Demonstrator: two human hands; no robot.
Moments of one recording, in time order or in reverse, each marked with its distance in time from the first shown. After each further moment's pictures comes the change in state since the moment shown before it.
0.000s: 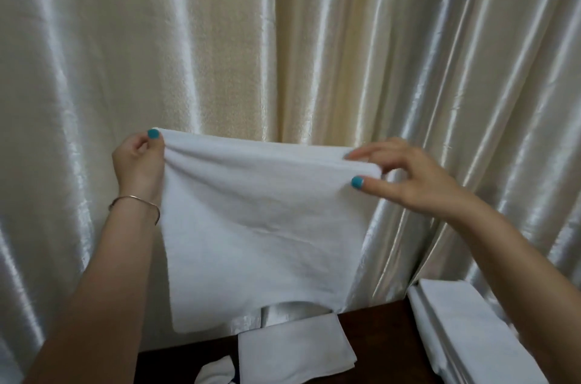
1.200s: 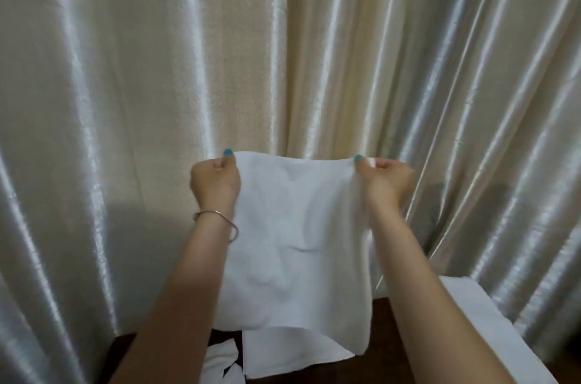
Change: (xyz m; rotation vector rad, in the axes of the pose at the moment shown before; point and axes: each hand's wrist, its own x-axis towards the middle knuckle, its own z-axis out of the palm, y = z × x) left_hand -0.092 0.008 0.047 0.148 -0.084 -0.230; right_hand 0.031 0.019 0.094 0.449 0.783 0.912
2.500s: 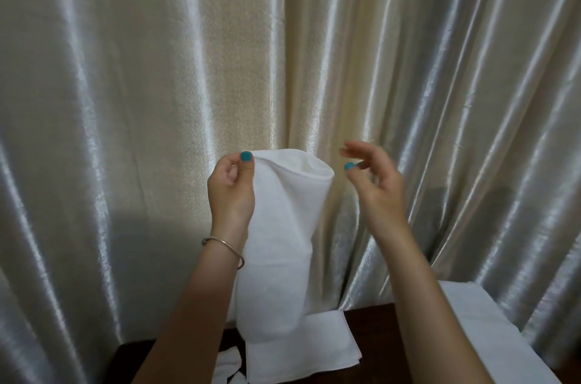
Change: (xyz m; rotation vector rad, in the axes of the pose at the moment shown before) left_hand -0.033 0.006 0.001 -0.351 -0.165 0.151; right_hand -0.037 -0.011 -0.031 0.224 -0.466 -0.546
